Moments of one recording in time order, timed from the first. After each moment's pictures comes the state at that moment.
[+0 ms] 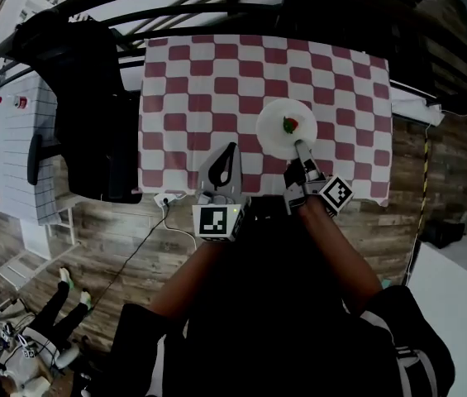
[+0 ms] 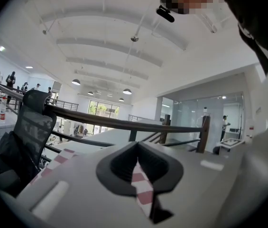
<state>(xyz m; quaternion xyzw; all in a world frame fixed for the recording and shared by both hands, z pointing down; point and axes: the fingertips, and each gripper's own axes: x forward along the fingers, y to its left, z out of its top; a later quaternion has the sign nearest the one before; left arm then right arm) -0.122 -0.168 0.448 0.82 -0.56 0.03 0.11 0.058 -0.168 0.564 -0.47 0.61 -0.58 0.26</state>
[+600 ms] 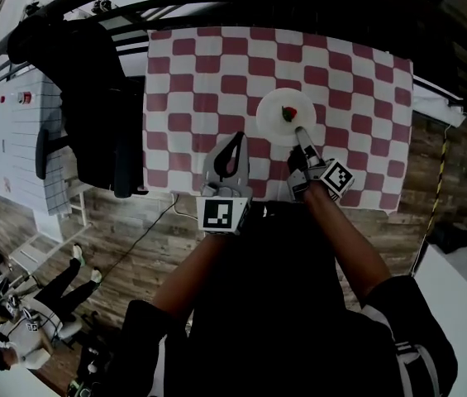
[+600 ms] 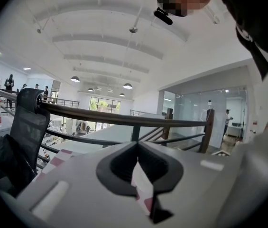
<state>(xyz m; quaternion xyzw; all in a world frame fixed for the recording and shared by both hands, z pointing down) -0.100 -0.241 0.468 0.82 -0.56 0.07 0.12 0.054 -0.250 0.629 -0.43 0.65 -0.59 0.22</state>
